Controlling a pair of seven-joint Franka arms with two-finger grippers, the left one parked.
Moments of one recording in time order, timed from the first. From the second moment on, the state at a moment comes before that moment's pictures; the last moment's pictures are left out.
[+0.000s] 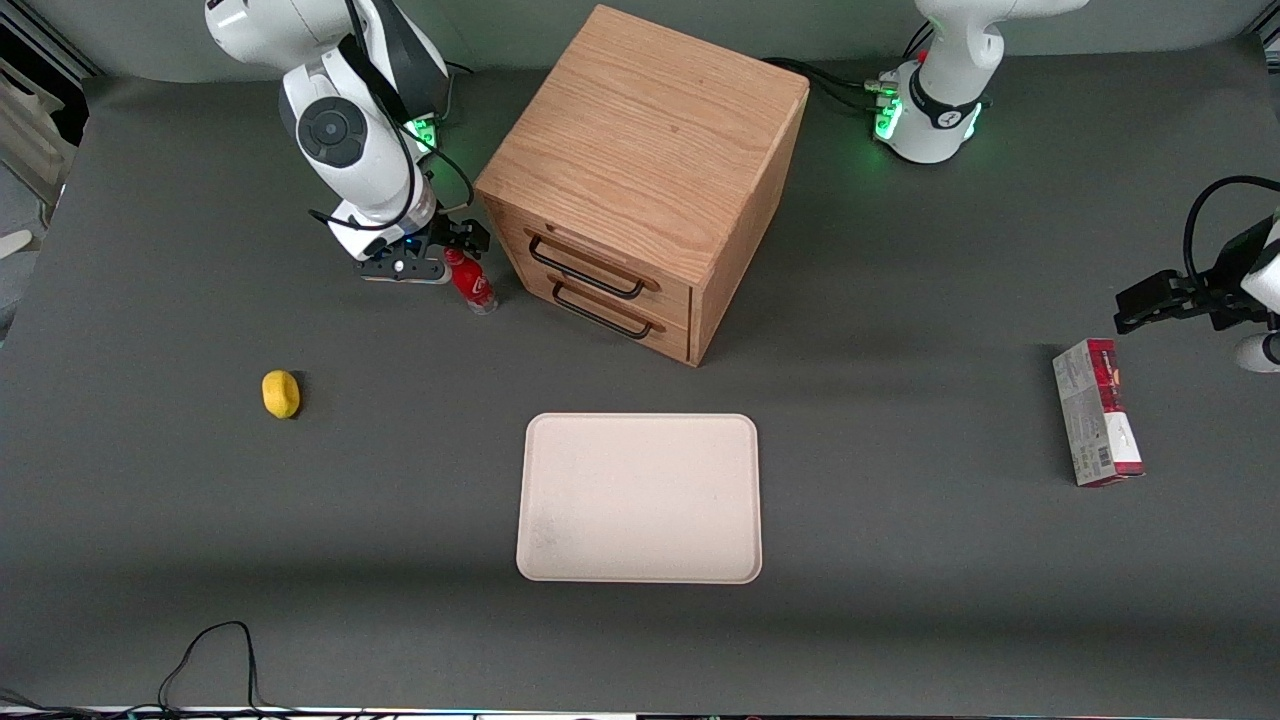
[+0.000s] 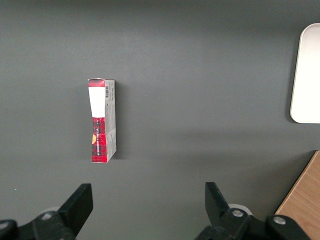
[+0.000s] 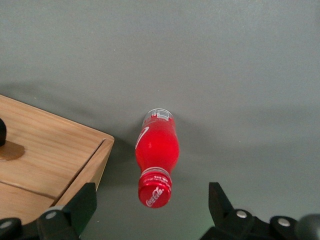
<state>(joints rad) 0.50 -0.18 0.02 -2.48 0.08 2.15 0.56</state>
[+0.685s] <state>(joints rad) 0.50 -0.18 0.02 -2.53 0.08 2.20 0.57</state>
